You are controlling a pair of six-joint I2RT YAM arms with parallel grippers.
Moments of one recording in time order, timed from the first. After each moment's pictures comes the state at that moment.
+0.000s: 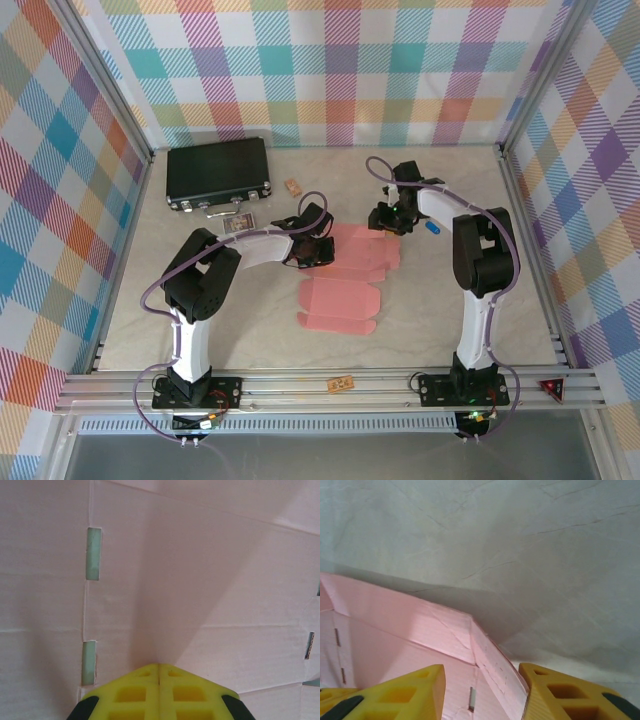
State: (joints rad) left arm -0.66 1.98 1.26 -0.36 0.11 -0.73; right arm 0.26 2.04 1.48 -0.67 -0.36 0.33
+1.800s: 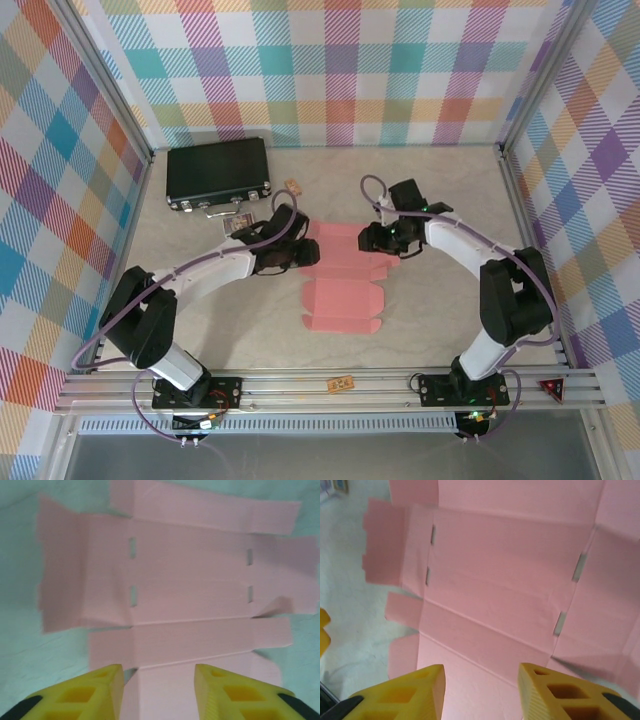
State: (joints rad) left arm -0.66 1.56 1.04 -0.46 0.01 -0.69; right arm 0.40 1.65 1.13 -0.60 -0.43 0.36
